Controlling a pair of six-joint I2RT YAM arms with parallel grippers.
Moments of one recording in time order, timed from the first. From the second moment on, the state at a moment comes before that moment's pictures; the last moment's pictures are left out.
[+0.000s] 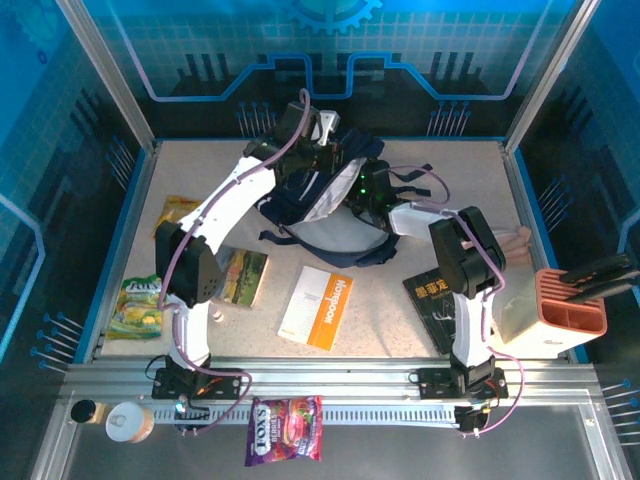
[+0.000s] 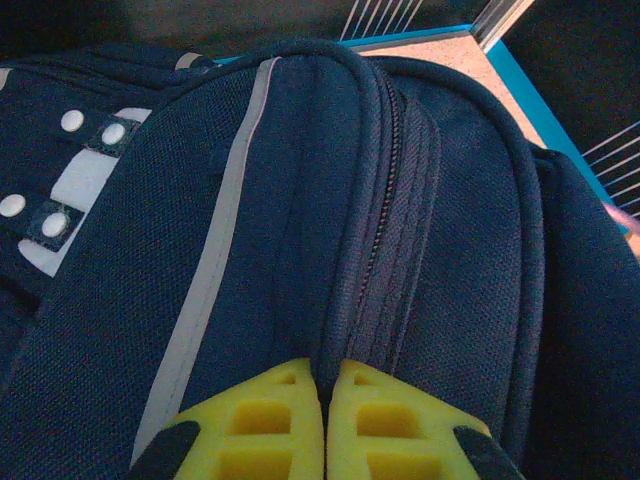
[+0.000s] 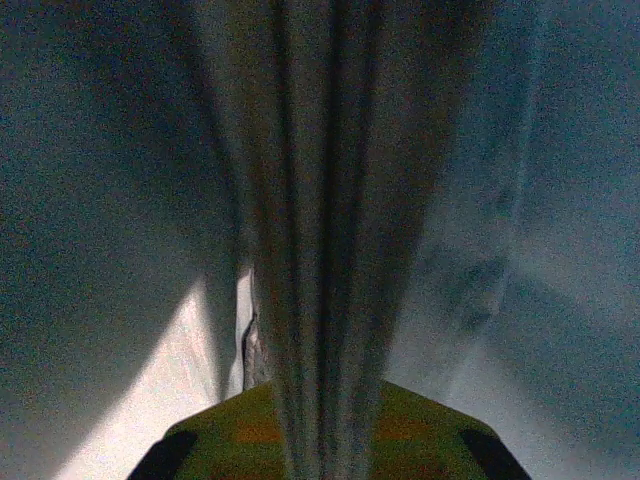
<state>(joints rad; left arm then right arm) -0.47 2.00 1.99 -0.65 0.20 -0.30 0.43 2.05 1.30 0.27 -0.17 1.37</state>
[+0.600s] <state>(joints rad) -0.43 2.00 1.98 -0.61 0.22 -0.38 0.37 1.71 0.97 0.20 -0.28 1.30</state>
